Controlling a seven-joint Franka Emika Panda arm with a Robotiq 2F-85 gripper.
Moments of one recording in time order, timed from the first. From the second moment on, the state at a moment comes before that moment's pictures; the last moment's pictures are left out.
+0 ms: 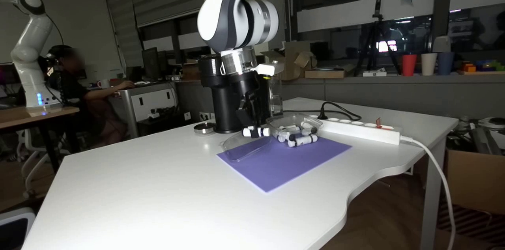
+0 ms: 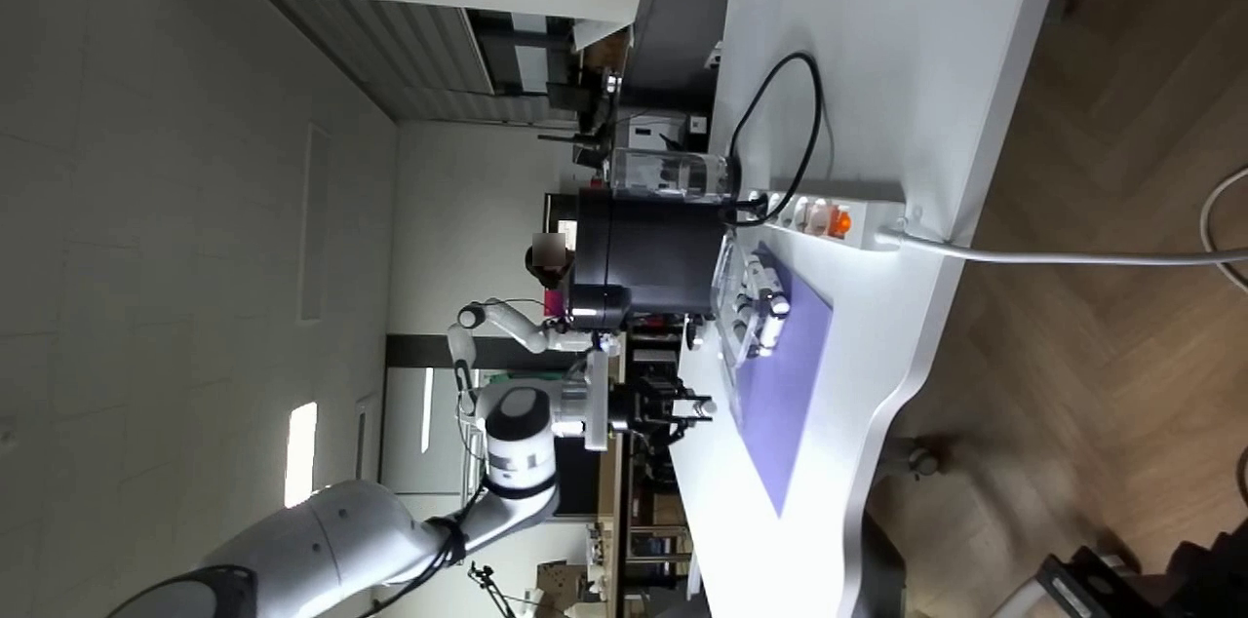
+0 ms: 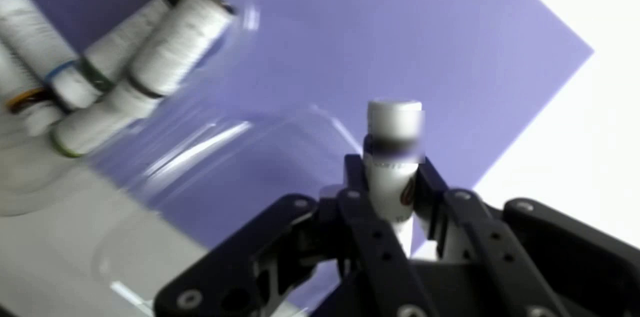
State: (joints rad) arm 0.08 0.67 0.05 -1.72 -0.15 2.29 -0.55
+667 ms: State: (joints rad) arm 0.10 0.66 0.17 -1.90 0.11 2.51 -0.21
